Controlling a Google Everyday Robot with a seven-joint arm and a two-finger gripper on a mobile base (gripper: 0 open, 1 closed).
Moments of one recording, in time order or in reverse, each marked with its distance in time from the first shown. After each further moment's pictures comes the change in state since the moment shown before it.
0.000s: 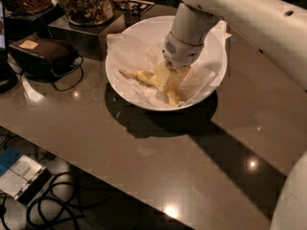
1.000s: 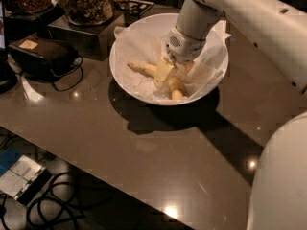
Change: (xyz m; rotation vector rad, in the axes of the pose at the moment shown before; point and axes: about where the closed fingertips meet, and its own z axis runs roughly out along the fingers) arm -0.008 -0.006 -0.002 -0.093 0.029 -0.022
